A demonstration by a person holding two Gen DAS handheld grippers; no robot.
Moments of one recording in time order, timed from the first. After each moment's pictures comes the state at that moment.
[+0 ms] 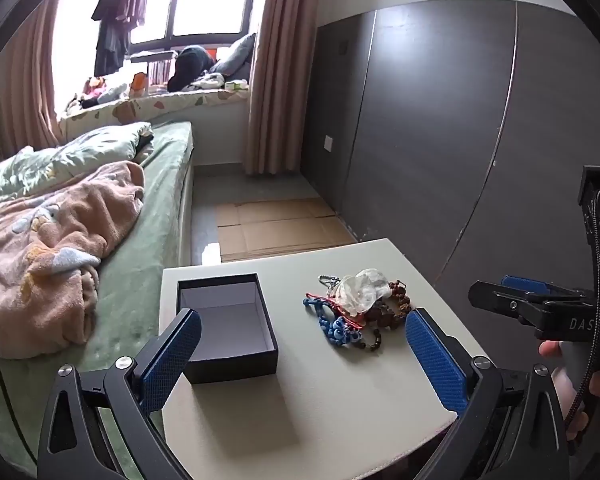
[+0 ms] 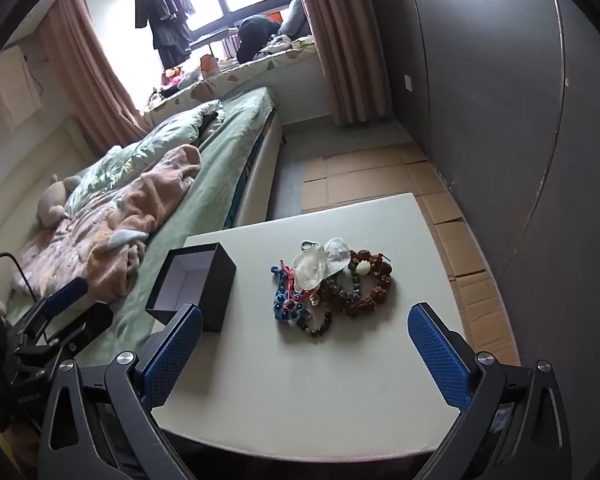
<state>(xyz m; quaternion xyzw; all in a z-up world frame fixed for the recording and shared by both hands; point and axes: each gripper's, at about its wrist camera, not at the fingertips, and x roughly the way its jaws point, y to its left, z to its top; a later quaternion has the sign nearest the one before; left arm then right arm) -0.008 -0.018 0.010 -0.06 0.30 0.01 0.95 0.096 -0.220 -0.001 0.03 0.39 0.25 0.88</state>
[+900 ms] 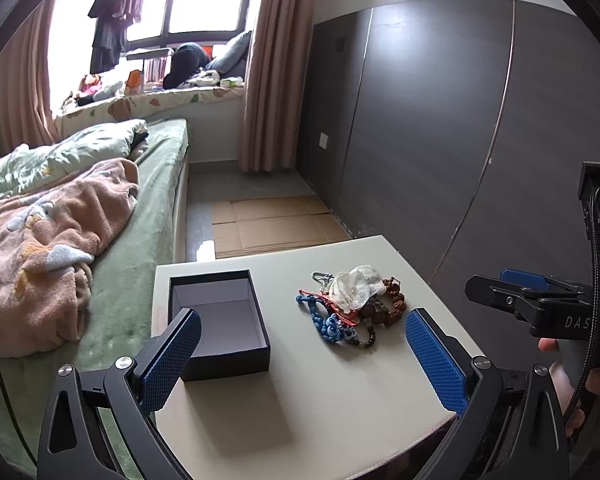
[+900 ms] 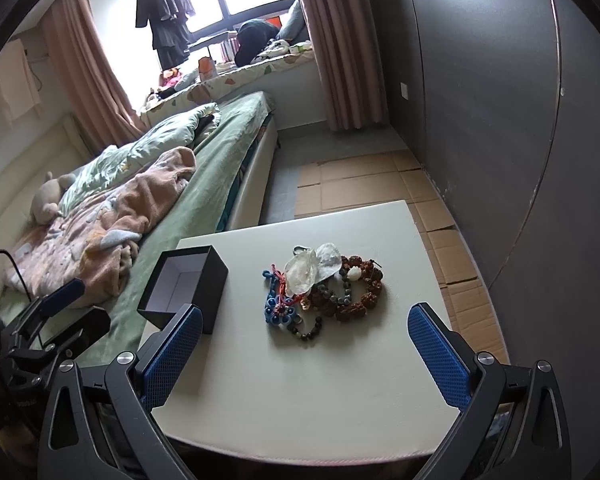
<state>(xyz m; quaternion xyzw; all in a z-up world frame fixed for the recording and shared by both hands) -0.007 -0.017 0.006 -0.07 0.30 0.00 0.95 0.095 -0.220 -0.001 0.02 0.38 0.24 0.89</state>
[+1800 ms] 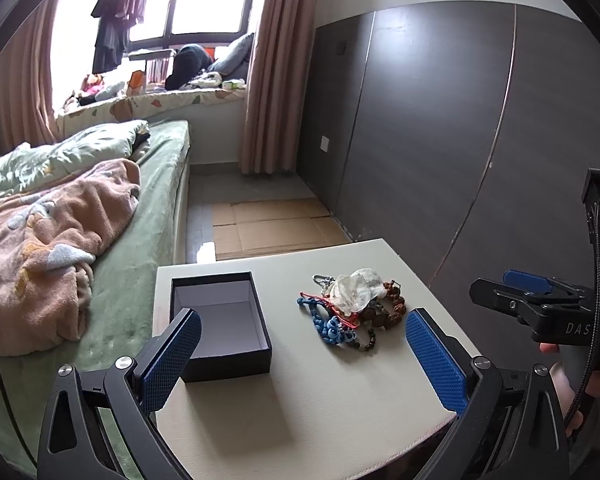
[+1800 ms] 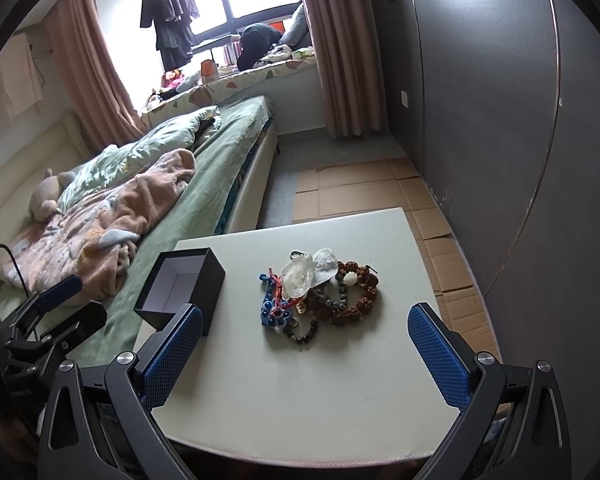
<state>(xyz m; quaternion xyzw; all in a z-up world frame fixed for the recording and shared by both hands) -0.010 -0.016 0.008 -0.08 0.30 0.00 0.95 0.100 -0.225 -0.001 0.01 0.37 0.24 0.90</state>
